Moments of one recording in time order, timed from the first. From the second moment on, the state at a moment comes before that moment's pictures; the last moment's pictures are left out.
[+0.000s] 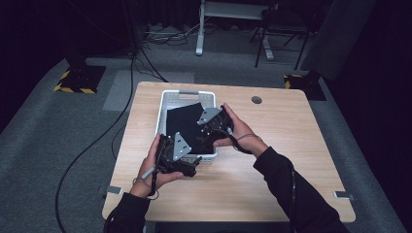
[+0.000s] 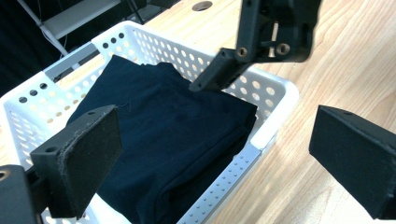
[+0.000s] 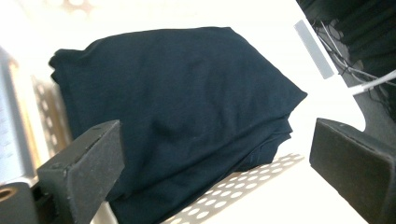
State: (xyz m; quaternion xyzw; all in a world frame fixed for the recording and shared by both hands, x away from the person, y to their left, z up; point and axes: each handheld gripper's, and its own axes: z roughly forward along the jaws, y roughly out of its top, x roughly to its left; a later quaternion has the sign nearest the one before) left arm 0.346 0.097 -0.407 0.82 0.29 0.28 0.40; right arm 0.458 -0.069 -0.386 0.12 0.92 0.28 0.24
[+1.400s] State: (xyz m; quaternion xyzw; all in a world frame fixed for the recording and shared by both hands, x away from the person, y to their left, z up) left arm 0.310 0.030 -0.412 0.83 0.22 0.28 0.42; right arm 0.379 -0.148 -0.376 0.07 0.90 0.30 0.31
